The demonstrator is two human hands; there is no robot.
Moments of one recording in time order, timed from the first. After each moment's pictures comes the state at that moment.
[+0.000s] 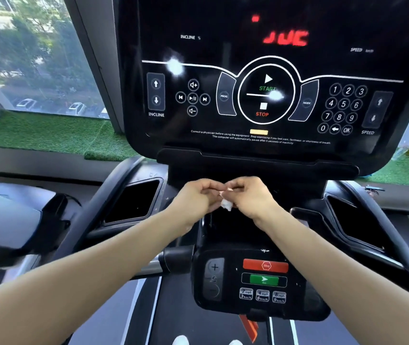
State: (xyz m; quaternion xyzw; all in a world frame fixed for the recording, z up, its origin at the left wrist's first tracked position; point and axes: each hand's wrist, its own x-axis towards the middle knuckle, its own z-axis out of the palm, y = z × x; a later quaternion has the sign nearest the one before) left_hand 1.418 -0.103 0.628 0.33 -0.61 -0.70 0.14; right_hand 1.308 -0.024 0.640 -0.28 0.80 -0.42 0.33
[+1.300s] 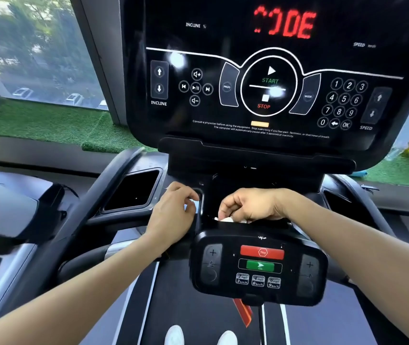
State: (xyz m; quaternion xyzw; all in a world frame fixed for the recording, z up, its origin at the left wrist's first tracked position) left_hand 1.465 -0.094 0.596 0.39 -0.84 -0.34 0.19; right_hand 1.283 -0.011 0.638 -0.48 0.68 -0.11 0.55
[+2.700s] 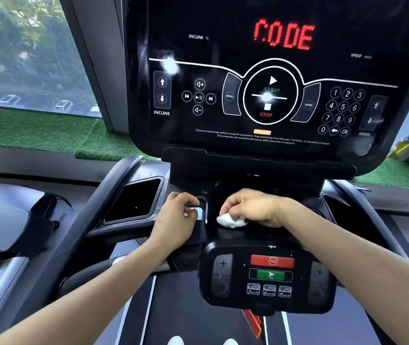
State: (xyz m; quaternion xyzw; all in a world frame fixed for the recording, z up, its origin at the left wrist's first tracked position) left_hand 1.465 -0.109 0.586 0.39 -0.80 -0.43 0.19; right_hand 1.301 -0.020 0.643 -0.38 0.75 -0.21 0.50
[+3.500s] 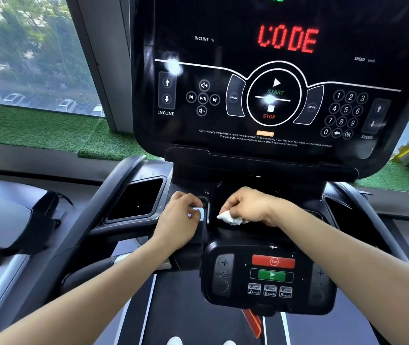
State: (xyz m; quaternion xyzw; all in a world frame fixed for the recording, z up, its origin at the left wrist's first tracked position) left_hand 1.466 -0.106 0.591 0.39 -0.82 -0.39 0.17; right_hand 1.305 -0.028 0.641 -0.39 0.79 -0.16 0.44
